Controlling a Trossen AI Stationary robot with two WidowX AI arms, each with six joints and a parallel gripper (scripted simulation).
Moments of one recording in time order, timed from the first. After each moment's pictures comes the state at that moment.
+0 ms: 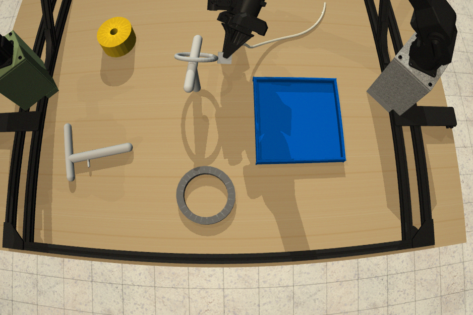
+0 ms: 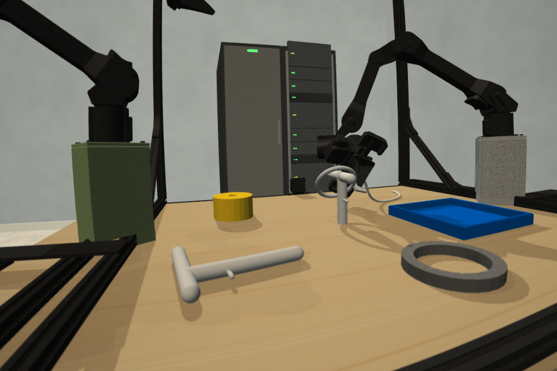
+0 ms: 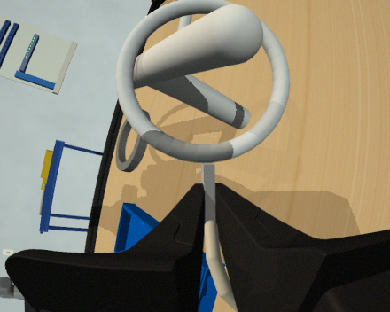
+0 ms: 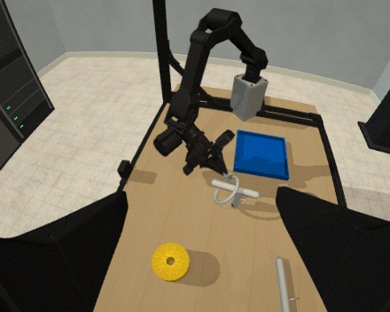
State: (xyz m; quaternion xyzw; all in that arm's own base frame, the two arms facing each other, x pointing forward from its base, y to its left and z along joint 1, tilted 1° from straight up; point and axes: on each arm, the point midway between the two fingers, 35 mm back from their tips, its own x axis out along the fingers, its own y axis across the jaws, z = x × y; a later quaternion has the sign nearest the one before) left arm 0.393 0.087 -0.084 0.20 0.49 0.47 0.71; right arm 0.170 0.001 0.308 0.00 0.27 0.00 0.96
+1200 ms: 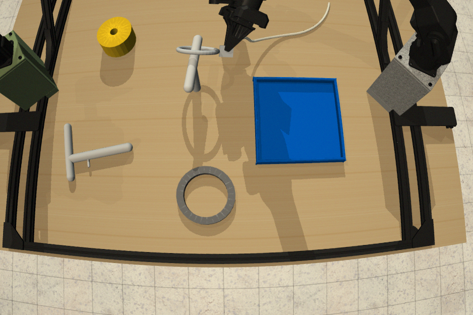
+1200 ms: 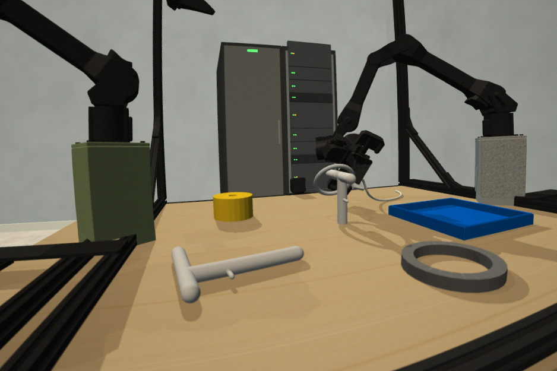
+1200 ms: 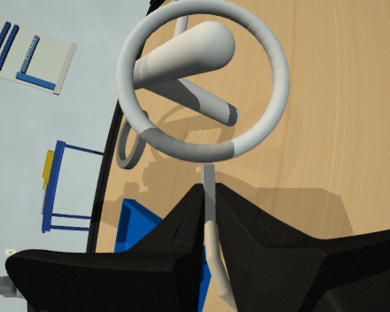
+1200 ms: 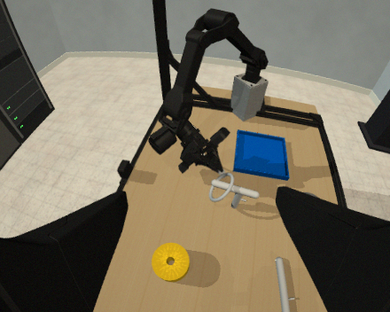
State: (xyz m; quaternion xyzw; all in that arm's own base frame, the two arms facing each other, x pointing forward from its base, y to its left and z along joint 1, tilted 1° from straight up) left arm 0.396 0.072 -0.081 0.20 0.49 0.47 0.71; right arm 0.170 0.001 0.308 0.00 0.27 0.00 0.96
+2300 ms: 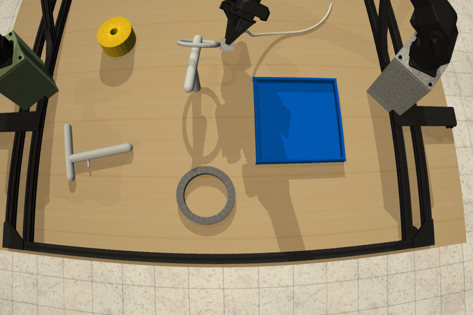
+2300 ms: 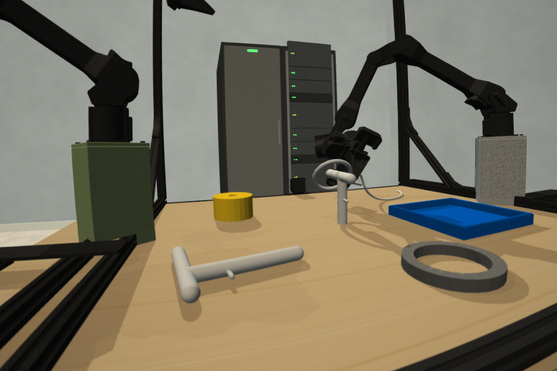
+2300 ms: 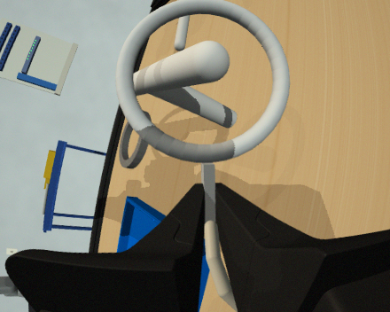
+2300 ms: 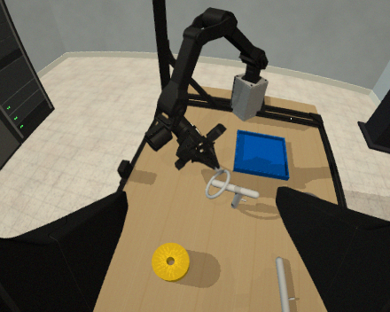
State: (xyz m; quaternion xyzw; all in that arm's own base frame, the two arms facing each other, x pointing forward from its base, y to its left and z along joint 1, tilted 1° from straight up) left arm 0.398 0.060 -0.071 0.20 0.49 0.47 0.71; right arm 0.170 0.001 0.308 0.00 0.27 0.00 0.96
